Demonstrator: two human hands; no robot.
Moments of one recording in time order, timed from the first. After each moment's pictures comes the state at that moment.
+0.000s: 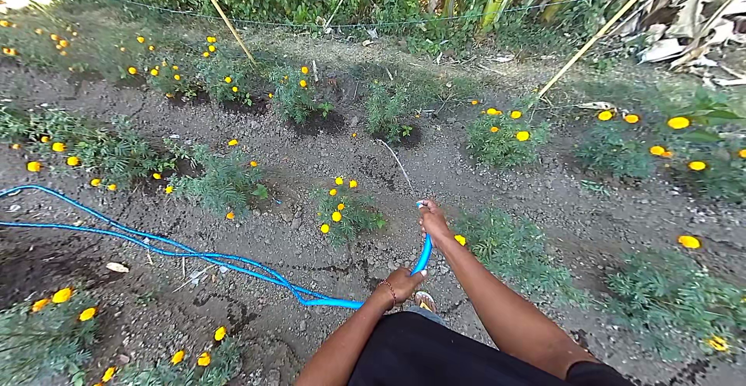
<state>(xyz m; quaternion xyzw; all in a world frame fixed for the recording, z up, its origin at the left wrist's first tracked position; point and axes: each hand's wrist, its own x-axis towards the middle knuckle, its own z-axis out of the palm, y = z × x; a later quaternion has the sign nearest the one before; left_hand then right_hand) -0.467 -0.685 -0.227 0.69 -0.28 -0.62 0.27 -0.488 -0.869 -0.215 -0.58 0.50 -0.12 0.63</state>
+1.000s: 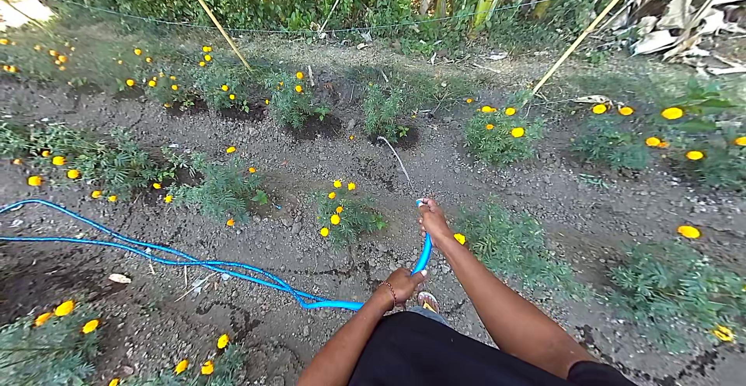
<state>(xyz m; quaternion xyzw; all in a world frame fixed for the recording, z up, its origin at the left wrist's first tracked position) -0.470 -0.689 -0.223 0.69 -0.28 -0.61 0.26 -0.494 -0.872 -0.210 -0.58 0.49 -0.14 0.64</state>
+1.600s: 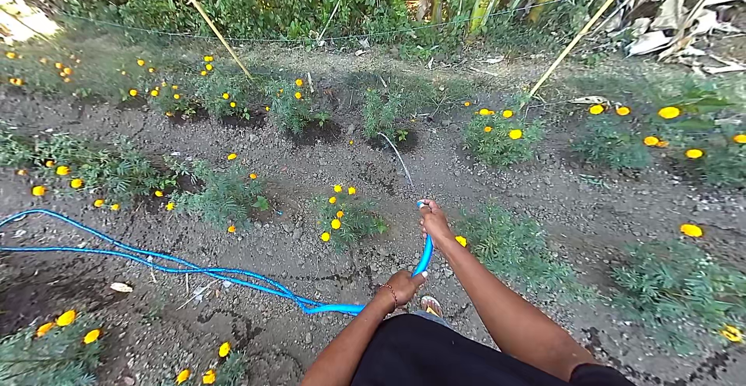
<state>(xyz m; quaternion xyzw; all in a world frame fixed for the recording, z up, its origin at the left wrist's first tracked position) -0.470 -0.691 -0.224 0.69 -0.28 -0.61 0.27 -0.496 -0.875 -0.208 -0.57 0.49 -0.16 0.65</state>
